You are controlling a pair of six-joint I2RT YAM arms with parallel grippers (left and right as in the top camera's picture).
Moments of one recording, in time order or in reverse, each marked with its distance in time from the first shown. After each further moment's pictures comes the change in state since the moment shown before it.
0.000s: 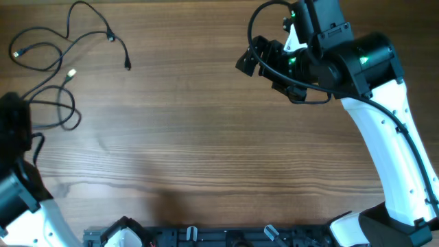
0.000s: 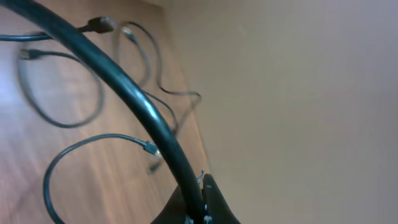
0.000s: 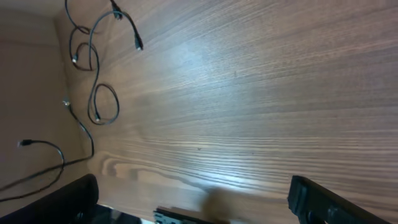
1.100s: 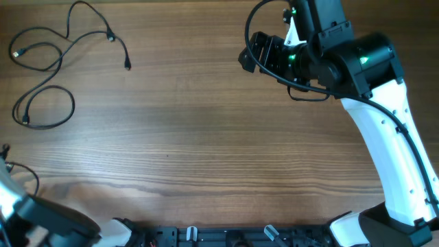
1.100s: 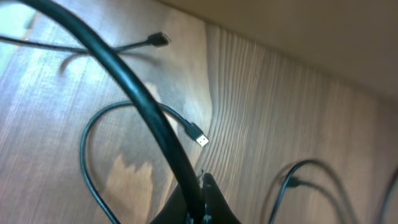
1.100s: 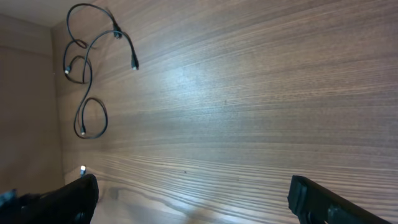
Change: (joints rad) left arm 0.225 0.562 0.000 0.028 -0.587 0.092; right arm 0.000 0.000 0.000 0.059 0.086 -0.084
